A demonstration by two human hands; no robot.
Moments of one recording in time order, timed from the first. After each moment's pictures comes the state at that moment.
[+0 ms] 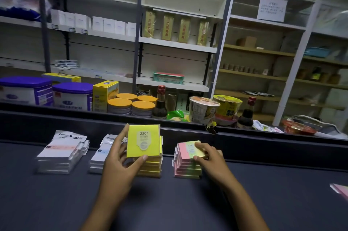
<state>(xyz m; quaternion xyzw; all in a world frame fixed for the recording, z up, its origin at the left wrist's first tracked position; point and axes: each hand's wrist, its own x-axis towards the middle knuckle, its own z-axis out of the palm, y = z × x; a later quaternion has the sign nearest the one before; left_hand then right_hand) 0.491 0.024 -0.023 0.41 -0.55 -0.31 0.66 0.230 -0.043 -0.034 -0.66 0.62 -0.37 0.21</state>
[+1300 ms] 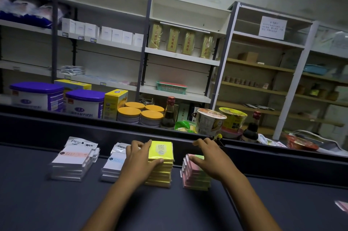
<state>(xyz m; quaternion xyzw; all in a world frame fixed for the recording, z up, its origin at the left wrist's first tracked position) 0.508 -0.051 -0.024 0.62 -0.69 -0.12 0.36 0.269 -0.052 0.020 -0.77 0.61 -0.18 -0.05</state>
